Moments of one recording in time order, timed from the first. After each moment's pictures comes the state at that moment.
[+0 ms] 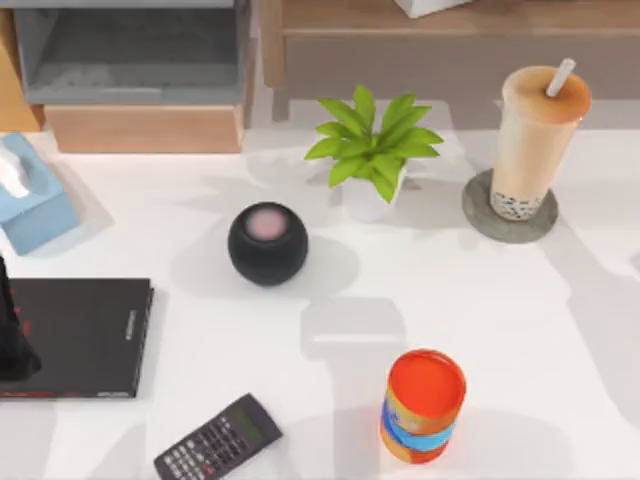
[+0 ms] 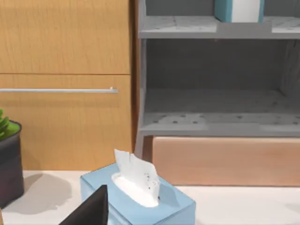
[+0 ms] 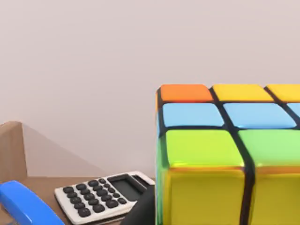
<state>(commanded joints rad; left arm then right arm) 0.00 0.00 0.00 0.00 0.00 0.00 0.38 1.75 1.74 0.19 0.32 -0.02</state>
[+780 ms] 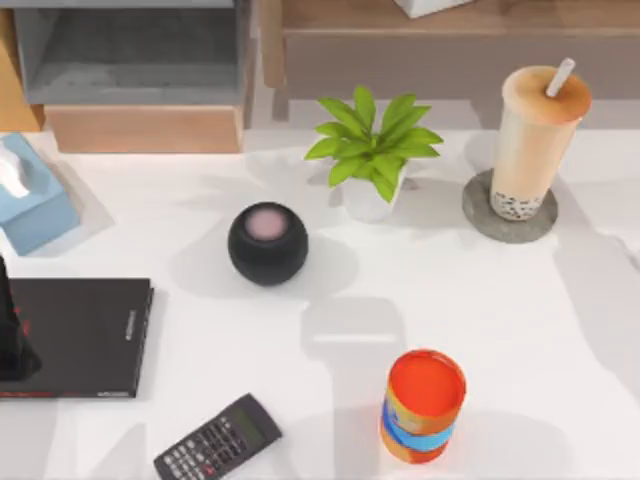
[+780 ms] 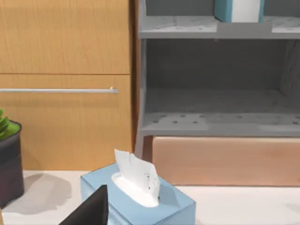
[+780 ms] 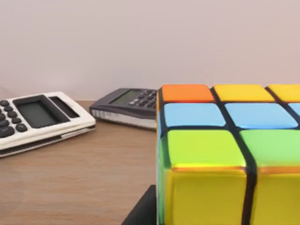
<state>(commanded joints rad) 0.00 0.00 0.00 0.00 0.00 0.00 0.25 1.97 1.94 0.03 0.29 0.02</state>
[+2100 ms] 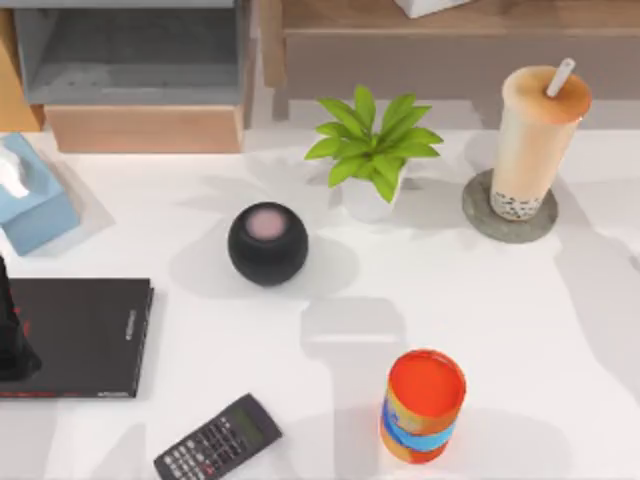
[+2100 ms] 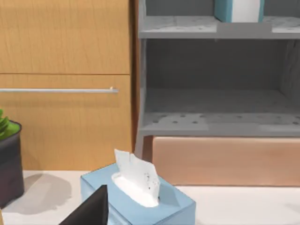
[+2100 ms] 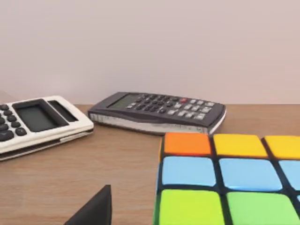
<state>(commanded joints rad) 0.00 0.00 0.00 0.00 0.00 0.00 0.26 1.95 1.93 0.03 0.29 0.02</state>
